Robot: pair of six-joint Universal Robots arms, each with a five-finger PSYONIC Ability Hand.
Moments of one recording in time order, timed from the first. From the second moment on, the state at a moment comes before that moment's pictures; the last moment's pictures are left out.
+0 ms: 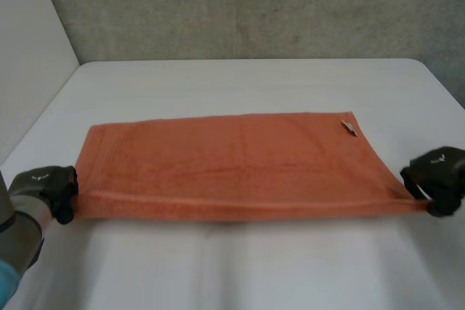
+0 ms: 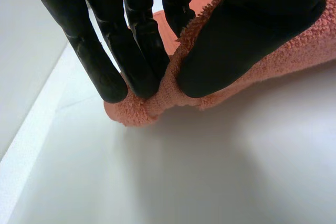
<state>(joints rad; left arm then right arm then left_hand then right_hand) 4.54 -1.73 -1.93 3.14 -1.77 3.31 1.47 -1.28 1.57 0.55 1.24 2.20 1.19 1.22 1.22 1.22 1.03 0.99 1.18 1.18 1.19 0.98</state>
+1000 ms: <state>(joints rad) 4.52 -2.42 -1.24 3.54 -1.67 3.46 1.71 -0.55 0.82 -0.05 1.43 2.43 0.93 0.93 0.94 0.93 0.76 0.50 0.63 0.66 0.66 0.50</state>
